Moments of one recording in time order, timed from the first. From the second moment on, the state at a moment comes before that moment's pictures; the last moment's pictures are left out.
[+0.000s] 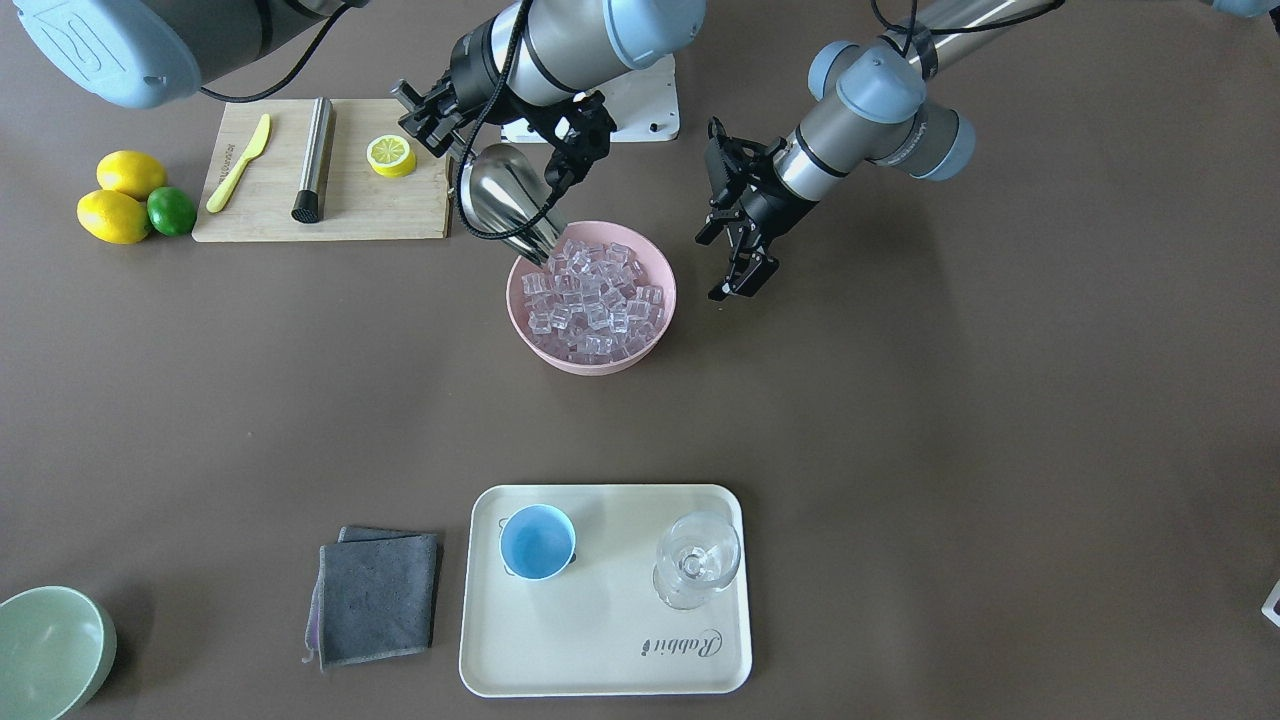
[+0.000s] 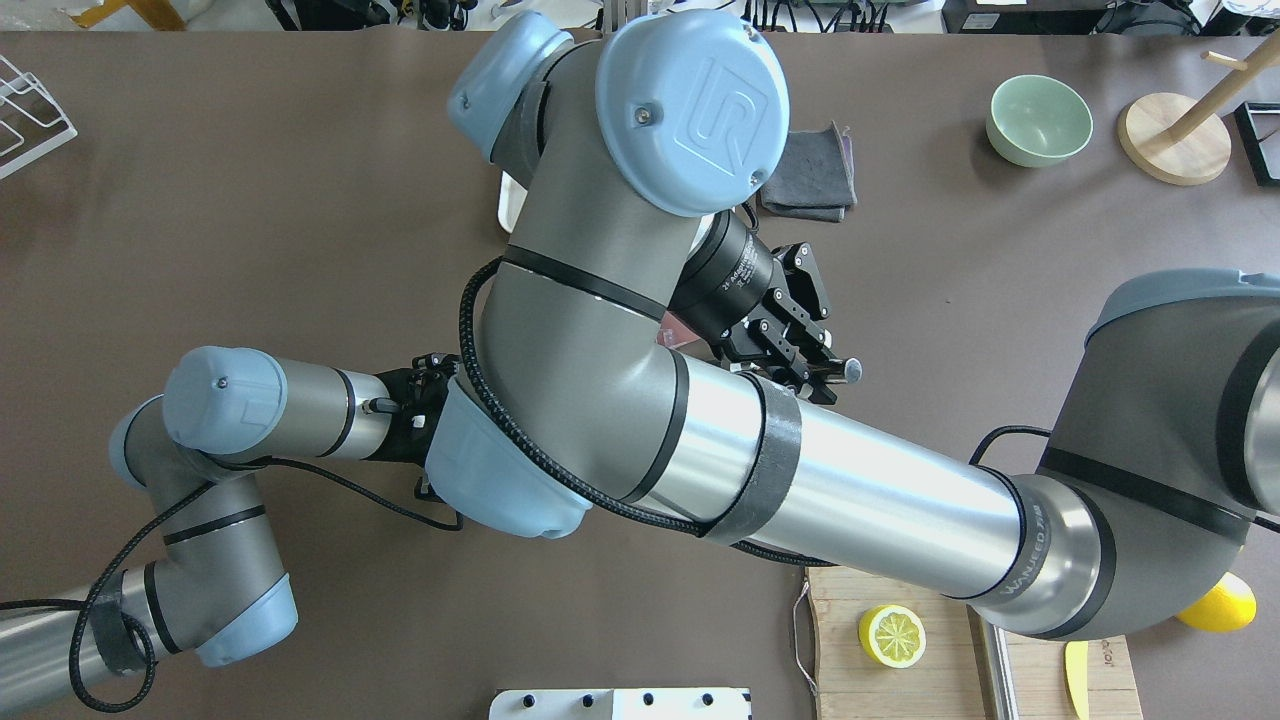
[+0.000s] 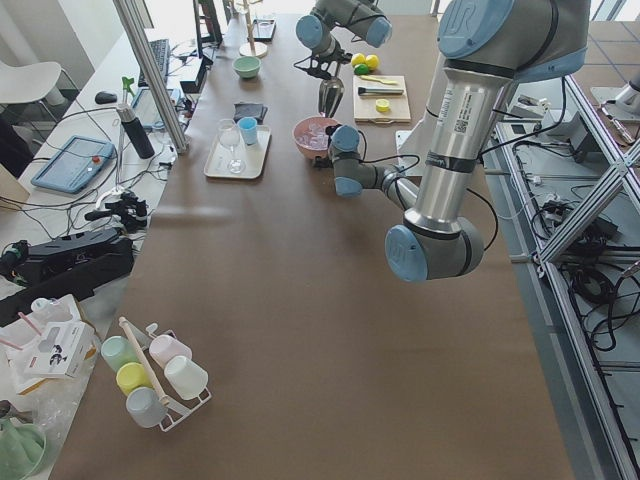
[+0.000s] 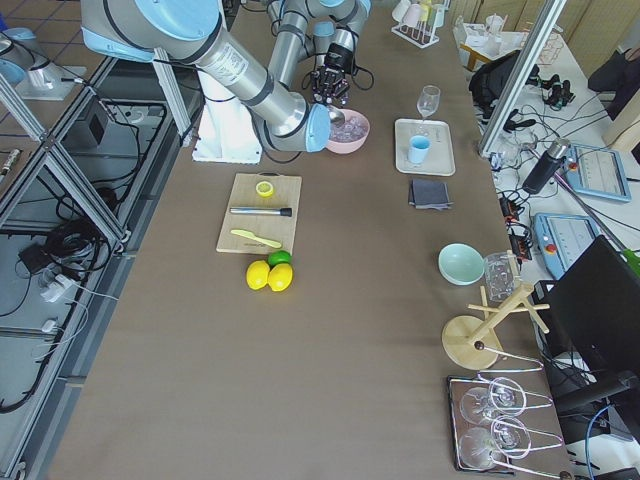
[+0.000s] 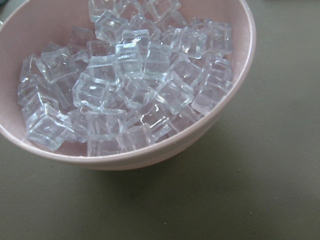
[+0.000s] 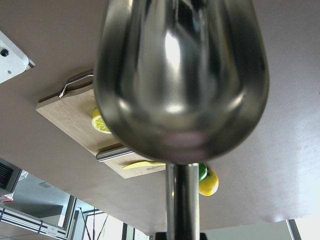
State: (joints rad) left arm -0.47 -1.90 -1.66 -2.45 -1.87 0.12; right arm 0.56 -0.39 1.58 -2.96 1.83 -0.28
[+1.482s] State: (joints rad) left arm -0.45 -1.97 -1.52 -2.62 -1.79 -0.07; right arm 0.52 -0.39 1.36 -2.80 1.77 -0.29
